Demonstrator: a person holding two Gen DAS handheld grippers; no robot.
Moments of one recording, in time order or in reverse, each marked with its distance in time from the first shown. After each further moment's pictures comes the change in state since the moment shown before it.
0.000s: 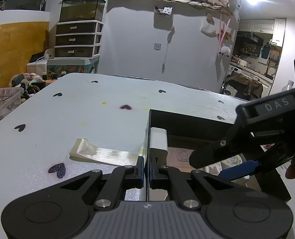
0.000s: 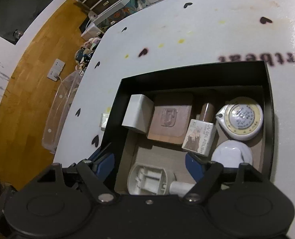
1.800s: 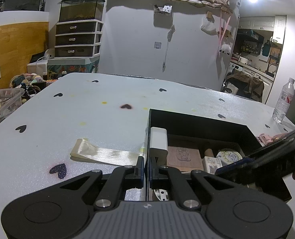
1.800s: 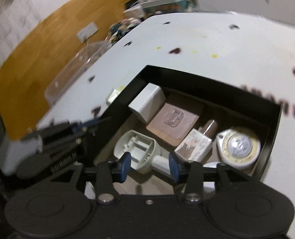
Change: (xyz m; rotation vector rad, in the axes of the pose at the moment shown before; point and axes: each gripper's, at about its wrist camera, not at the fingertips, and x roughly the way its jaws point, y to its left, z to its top) left arm 0.000 -0.001 0.000 0.005 0.003 0.006; right arm -0.002 0.009 -0.009 -0.471 0.029 -0.013
